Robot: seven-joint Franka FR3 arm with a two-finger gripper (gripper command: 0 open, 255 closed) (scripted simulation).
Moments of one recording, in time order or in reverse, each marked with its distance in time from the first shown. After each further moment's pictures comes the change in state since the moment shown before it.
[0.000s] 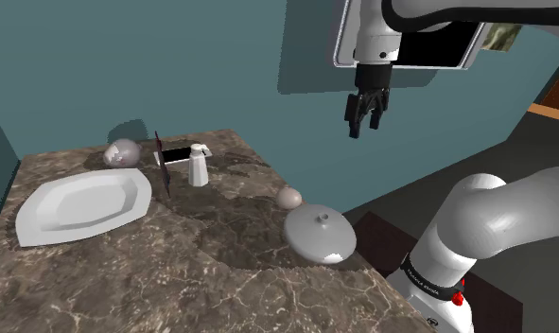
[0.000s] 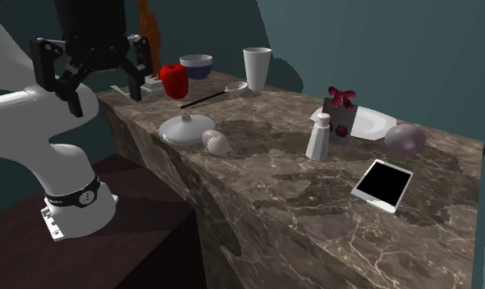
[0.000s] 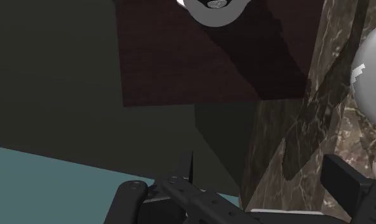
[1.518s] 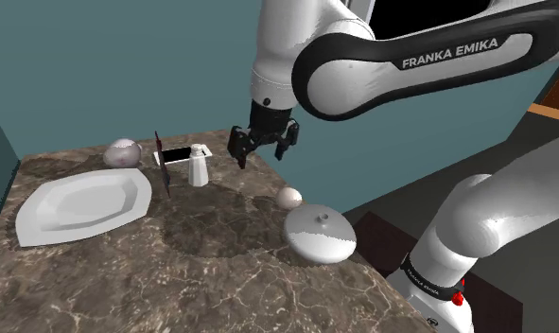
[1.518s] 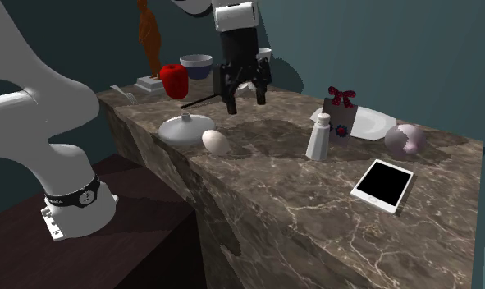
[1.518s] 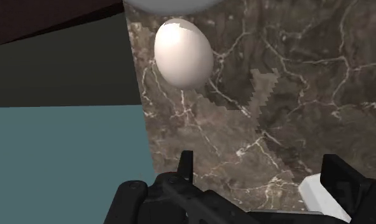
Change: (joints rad) arm -0.034 0.297 0.565 0.062 0.061 0.612 0.684
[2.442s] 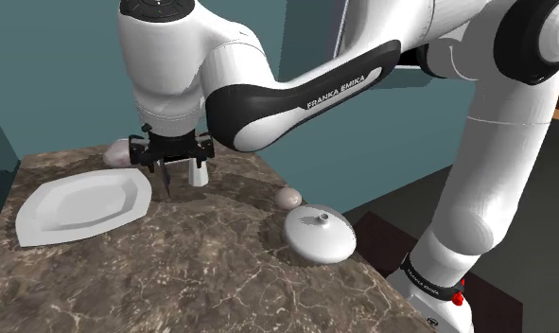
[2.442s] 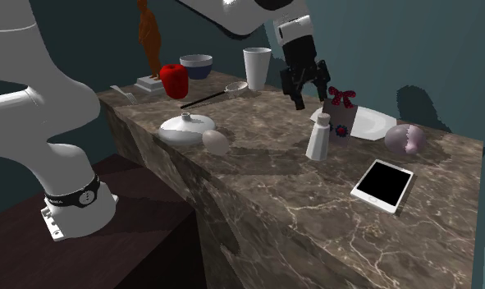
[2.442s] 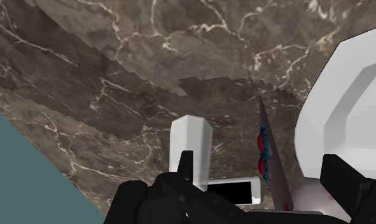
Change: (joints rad) arm -0.060 0.700 0.371 0.474 -0.832 -0.046 0.802
